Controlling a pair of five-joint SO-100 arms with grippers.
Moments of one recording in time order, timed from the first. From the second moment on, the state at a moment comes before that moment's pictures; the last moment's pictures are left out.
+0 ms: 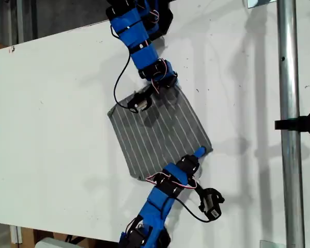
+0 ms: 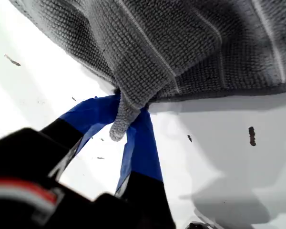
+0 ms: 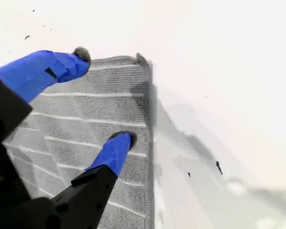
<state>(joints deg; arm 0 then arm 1) 21.8 65.7 72.6 63.9 -81.7 -16.6 91.2 122.0 62.8 57.4</state>
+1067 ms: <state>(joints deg) 18.0 38.5 52.2 67.1 -83.8 -16.6 93.2 122.0 63.7 56.9</state>
